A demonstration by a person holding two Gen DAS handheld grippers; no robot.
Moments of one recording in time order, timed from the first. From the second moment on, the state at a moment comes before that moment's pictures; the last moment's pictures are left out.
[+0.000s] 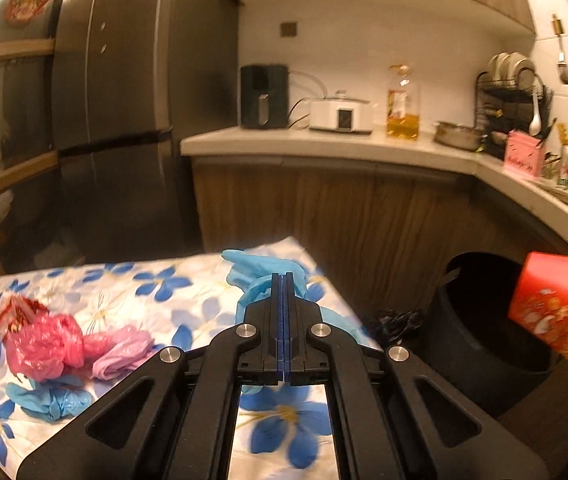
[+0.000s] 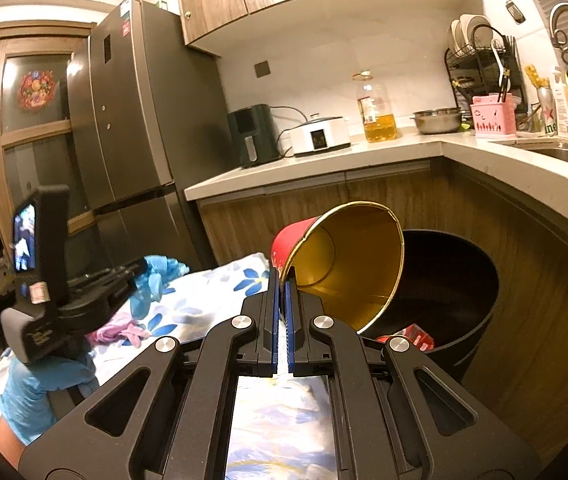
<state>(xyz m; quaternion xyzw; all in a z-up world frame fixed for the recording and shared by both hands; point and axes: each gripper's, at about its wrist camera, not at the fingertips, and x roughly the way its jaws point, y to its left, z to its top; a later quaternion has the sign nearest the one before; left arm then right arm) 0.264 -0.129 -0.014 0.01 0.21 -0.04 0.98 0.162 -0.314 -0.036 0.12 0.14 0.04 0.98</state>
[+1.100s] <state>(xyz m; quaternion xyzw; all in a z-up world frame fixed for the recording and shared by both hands) 0.247 -0.272 0.006 0.03 0.17 -0.22 0.96 0.173 -0.384 -0.041 0.13 0.16 -0.02 0.98</state>
